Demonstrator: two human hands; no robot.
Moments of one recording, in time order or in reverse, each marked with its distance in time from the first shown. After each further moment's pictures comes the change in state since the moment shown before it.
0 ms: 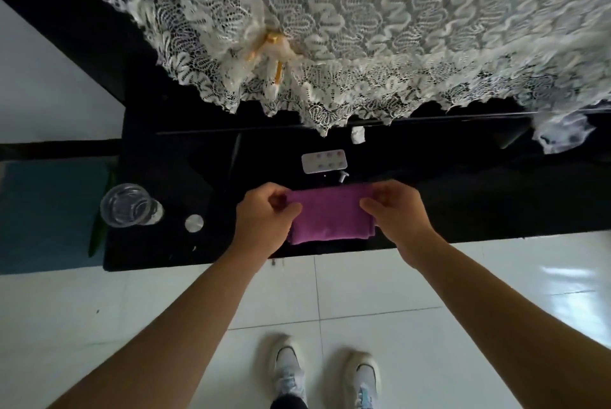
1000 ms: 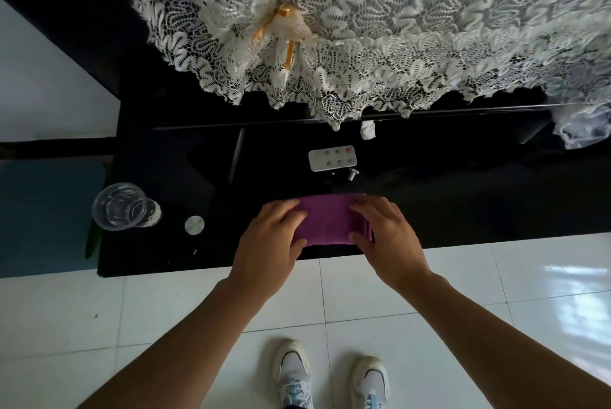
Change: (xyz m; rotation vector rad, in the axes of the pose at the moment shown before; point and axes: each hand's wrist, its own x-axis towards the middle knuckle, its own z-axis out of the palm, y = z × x) left_hand -0.006 -0.059 0.008 0.651 -0.094 0.536; right_hand -0.004 0.058 0.031 -0.655 -0.016 -0.555
